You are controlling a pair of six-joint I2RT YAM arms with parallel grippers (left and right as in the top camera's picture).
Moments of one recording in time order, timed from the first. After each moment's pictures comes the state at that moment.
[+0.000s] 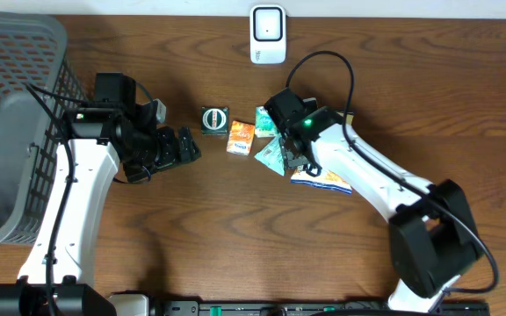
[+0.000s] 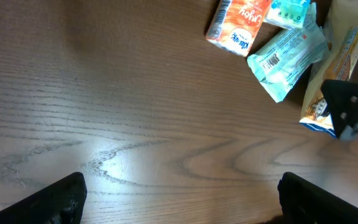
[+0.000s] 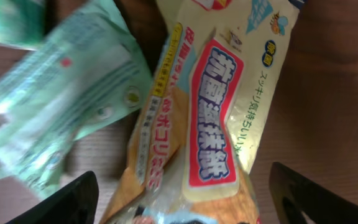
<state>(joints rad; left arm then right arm) -0.02 1.48 1.26 -1.16 0.39 -0.25 0.59 1.88 1.36 -0.89 0.38 0.41</state>
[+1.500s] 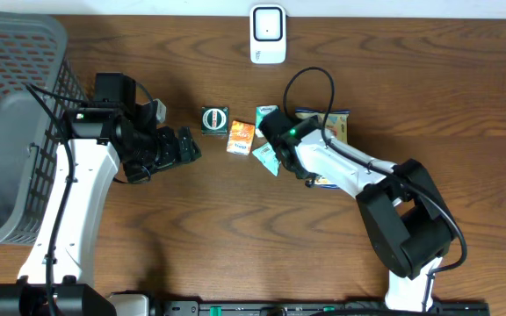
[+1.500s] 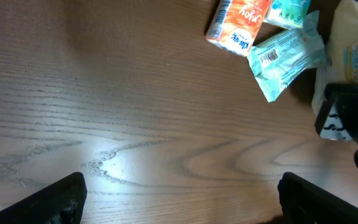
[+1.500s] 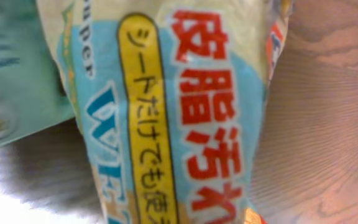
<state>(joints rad) -0.02 1.48 1.26 -1.16 0.39 -0.25 0.62 2.00 1.33 -0.92 0.57 0.44</state>
